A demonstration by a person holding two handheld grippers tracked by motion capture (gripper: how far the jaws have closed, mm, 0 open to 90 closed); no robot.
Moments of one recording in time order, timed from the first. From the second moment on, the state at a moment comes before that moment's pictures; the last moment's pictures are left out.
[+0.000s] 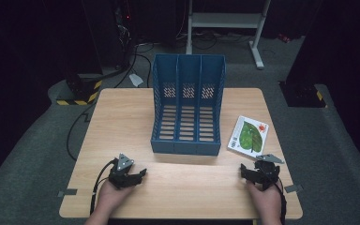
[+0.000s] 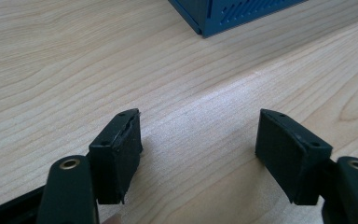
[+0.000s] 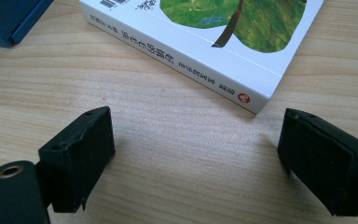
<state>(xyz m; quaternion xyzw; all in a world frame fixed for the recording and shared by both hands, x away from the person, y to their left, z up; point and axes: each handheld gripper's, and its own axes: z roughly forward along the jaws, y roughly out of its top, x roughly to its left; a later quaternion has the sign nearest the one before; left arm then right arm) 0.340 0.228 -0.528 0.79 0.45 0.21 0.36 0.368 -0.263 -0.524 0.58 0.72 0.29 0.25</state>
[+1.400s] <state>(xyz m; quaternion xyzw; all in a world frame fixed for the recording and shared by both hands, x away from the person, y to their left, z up) 0.339 0.228 -0.528 0.79 0.46 0.21 0.35 0.520 -0.270 -0.481 0.61 0.69 0.32 0.25</state>
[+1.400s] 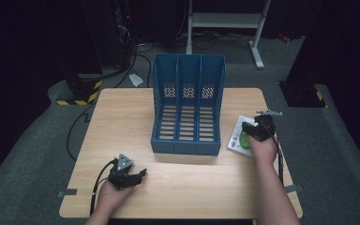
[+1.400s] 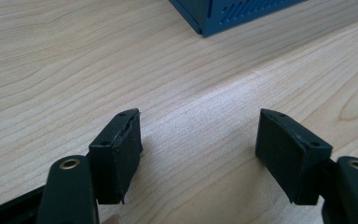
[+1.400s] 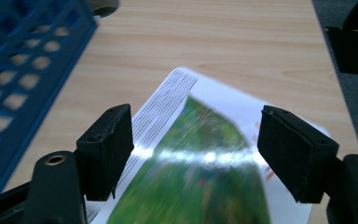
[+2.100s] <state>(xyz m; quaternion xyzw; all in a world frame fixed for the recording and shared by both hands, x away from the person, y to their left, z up) 0.338 0.228 -0.528 0.78 0.47 0.22 0.35 0.591 -0.286 -0.509 0.64 0.68 0.30 0.19</state>
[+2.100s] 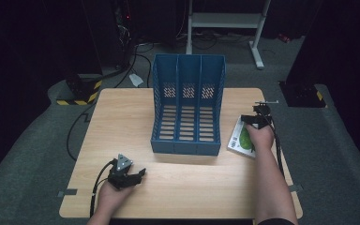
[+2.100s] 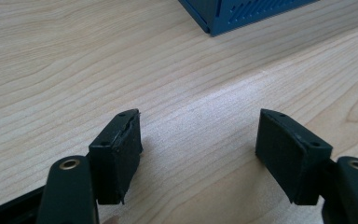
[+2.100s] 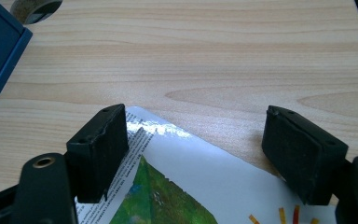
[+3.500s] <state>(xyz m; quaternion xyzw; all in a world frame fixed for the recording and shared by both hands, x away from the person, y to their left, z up) 0.337 0.229 -0.528 0.78 0.47 0.22 0.35 0.539 -0.254 -0.507 0.62 0.69 0.30 0.22</state>
